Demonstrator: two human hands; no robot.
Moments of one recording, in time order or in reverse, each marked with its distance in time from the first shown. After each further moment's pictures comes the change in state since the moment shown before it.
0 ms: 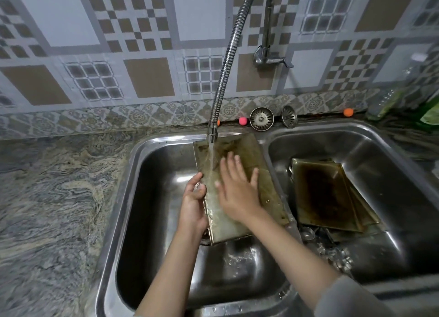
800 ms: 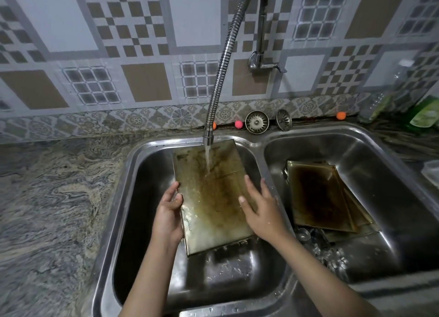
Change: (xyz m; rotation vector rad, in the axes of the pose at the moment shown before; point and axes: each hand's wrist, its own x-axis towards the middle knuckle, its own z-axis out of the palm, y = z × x) left_hand -0.009 0.026 -0.036 -0.028 0.042 -0.008; right_hand -0.054 0.050 -0.003 0.407 0.050 0.141
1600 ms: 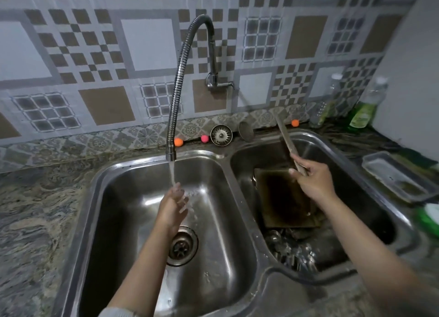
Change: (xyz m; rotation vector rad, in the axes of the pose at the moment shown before) left_hand 0.047 -0.037 0.053 0.477 -0.119 -0.075; right_hand 0.001 0.059 -0.169 0.327 0.439 0.251
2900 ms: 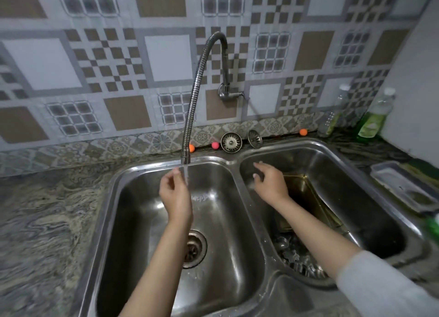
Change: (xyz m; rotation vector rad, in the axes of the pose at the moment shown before) left_hand -0.050 0.047 0.033 -0.082 0.395 0.494; right_hand 0.008 -0.015 0.105 -0.345 -0.068 -0.275
